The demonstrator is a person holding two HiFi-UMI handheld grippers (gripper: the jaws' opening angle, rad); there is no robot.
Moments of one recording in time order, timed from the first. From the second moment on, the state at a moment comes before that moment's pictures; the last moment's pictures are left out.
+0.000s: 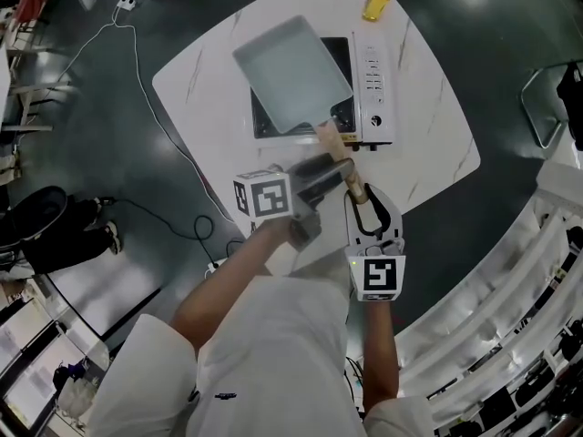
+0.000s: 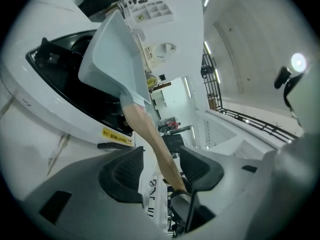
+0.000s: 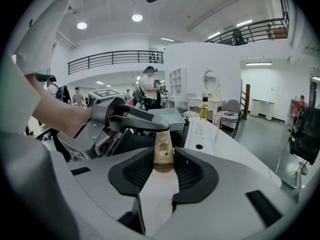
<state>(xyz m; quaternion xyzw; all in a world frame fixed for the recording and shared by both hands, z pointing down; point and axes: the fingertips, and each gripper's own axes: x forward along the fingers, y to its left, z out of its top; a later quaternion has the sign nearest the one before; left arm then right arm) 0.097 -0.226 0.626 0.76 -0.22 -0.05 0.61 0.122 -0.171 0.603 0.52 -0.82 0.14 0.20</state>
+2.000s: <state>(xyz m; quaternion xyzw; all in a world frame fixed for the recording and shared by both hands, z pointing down) 0.078 -0.150 0.501 0.78 -0.19 -0.14 0.58 0.099 -0.090 0.484 0.48 -0.86 0.07 0.16</state>
